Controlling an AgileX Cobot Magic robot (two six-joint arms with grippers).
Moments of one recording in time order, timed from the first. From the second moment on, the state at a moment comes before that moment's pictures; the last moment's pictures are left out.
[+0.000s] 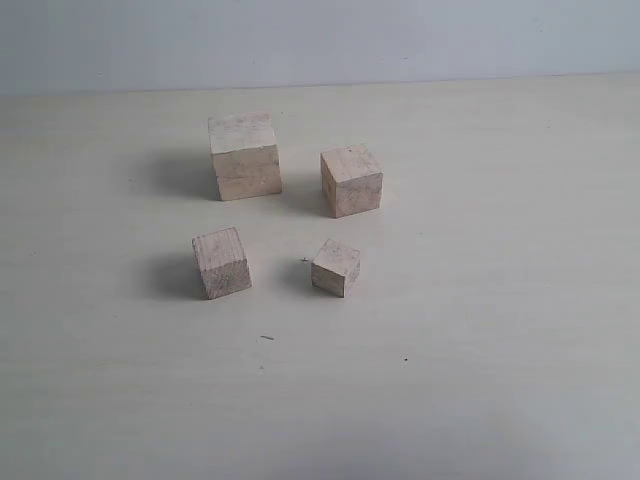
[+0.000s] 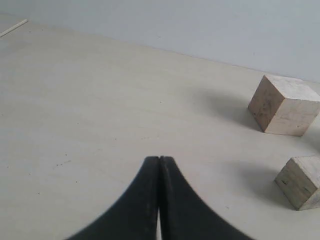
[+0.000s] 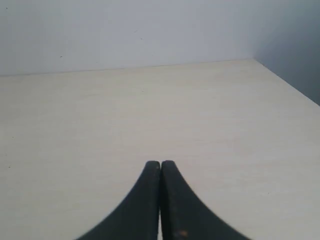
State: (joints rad) left arm 0.04 0.01 0.00 -0.07 0.38 -0.11; right arm -0.01 0.01 0.00 0.00 0.34 0.00
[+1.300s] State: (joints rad) left arm 0.04 0.01 0.00 -0.07 0.38 -0.11; right arm -0.01 0.01 0.00 0.12 -0.30 0.02
